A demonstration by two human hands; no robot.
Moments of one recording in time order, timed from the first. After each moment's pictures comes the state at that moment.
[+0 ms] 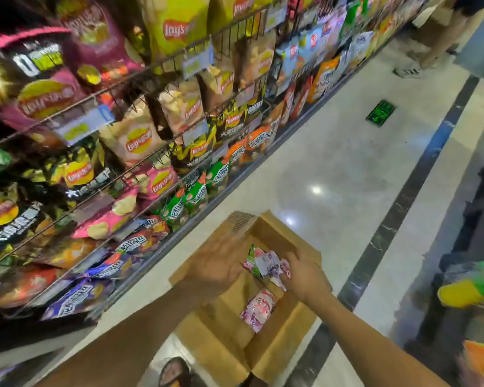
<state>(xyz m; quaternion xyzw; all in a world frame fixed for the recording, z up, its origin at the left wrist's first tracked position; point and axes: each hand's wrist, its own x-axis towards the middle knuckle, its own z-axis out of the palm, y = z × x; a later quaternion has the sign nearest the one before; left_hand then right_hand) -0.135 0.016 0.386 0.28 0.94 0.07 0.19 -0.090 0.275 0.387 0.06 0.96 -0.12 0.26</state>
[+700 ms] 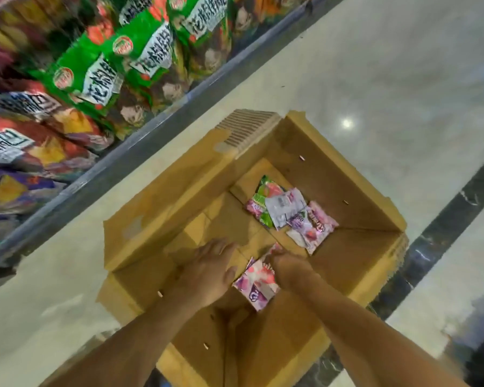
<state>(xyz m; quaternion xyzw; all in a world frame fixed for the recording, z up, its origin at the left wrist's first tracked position) -0.064 0.067 -0.030 0.14 0.91 0.14 0.37 -0.073 0.300 -0.087 -0.15 0.85 0.00 0.51</state>
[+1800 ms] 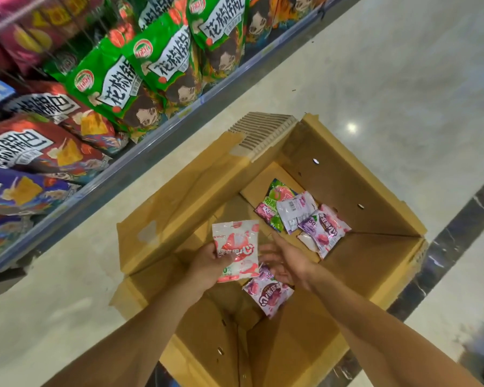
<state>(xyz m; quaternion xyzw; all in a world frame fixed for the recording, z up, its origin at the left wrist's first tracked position) -0.079 0.048 -0.033 -0.32 0.67 0.54 0.40 -0.094 0.269 -0.056 0.31 0.57 -0.56 0.51</state>
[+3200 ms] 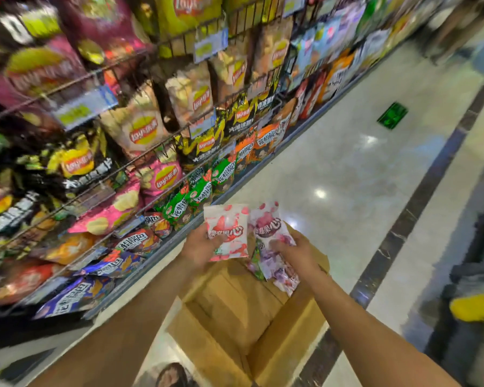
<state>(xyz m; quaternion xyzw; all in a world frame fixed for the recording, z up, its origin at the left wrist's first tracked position) -0.178 -0.006 0.383 -0.18 0.71 0.63 0.27 -0.151 0.247 0.366 0.28 0.76 -0.56 0.18</state>
